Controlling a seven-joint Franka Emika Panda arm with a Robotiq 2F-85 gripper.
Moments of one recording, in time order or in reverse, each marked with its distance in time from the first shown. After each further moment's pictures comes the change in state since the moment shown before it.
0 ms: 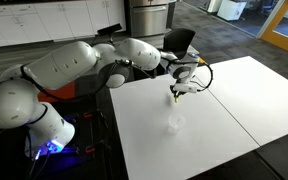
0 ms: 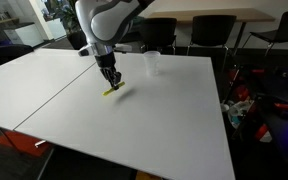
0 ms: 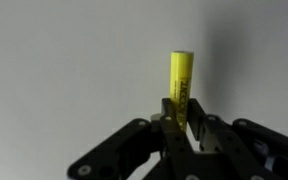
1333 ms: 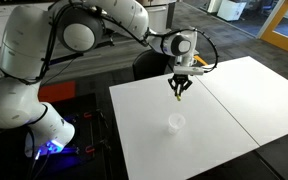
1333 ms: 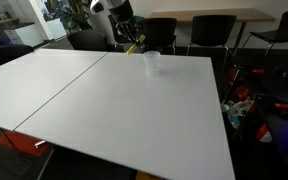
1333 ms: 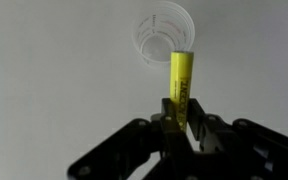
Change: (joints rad) arm 0.016 -0.536 -0.076 -0.522 -0.309 -0.165 0.062
